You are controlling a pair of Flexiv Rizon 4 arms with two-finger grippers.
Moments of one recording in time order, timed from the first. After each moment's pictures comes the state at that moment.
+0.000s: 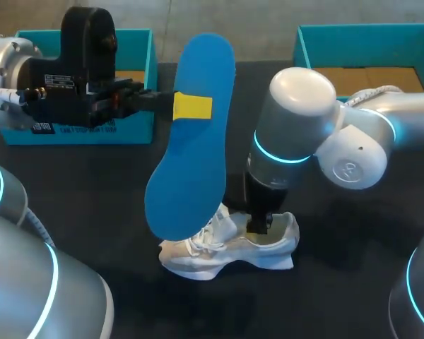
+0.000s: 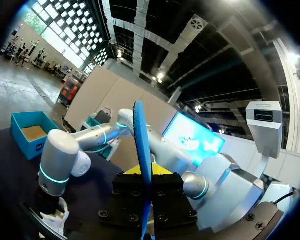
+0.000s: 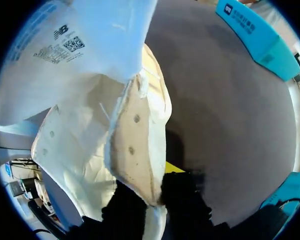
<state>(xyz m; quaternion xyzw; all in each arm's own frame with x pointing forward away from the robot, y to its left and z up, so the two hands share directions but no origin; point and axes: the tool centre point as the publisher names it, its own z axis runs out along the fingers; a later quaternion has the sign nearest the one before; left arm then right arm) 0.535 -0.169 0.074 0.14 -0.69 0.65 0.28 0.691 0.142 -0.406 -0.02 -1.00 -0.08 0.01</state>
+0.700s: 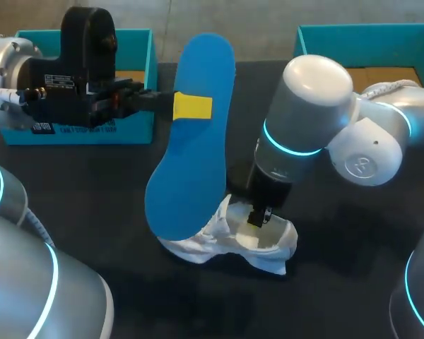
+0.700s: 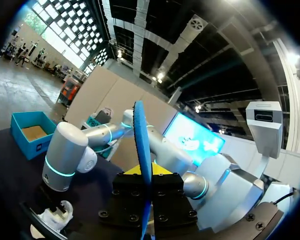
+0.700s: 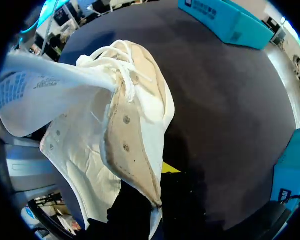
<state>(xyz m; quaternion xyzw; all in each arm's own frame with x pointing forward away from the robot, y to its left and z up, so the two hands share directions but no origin) 0.535 -0.169 0.074 0.14 -0.69 0.65 0.28 0.682 0.139 -0.373 -0.17 -0.98 -0.10 0.02</state>
